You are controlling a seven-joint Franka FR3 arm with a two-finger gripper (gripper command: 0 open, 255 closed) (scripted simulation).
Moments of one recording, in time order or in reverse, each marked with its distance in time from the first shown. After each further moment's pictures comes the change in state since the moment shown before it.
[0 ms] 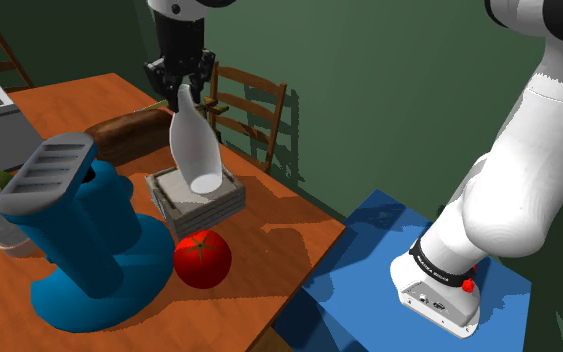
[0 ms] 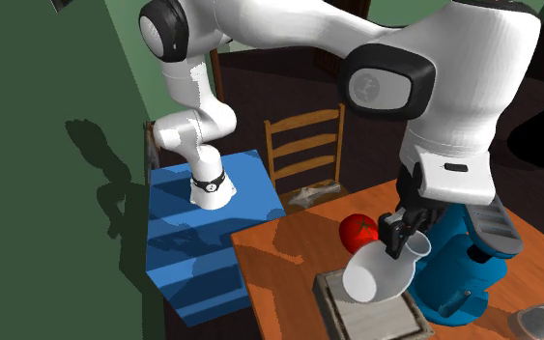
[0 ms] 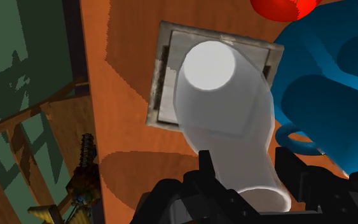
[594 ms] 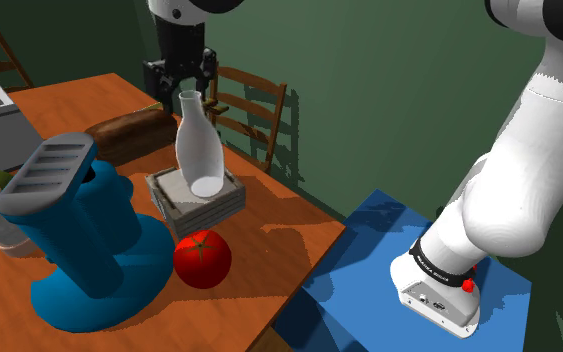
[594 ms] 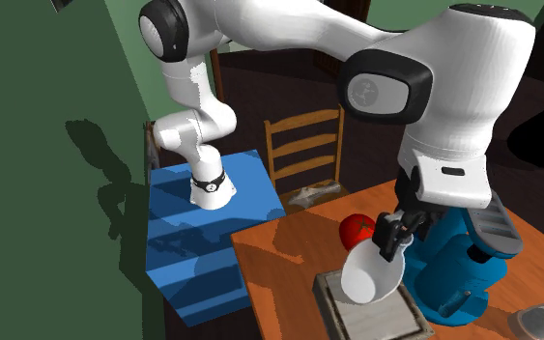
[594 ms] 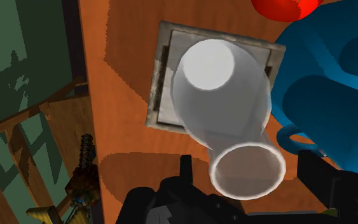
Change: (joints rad) arm -0.001 0.000 0.000 -0.015 -0.001 0.016 0.001
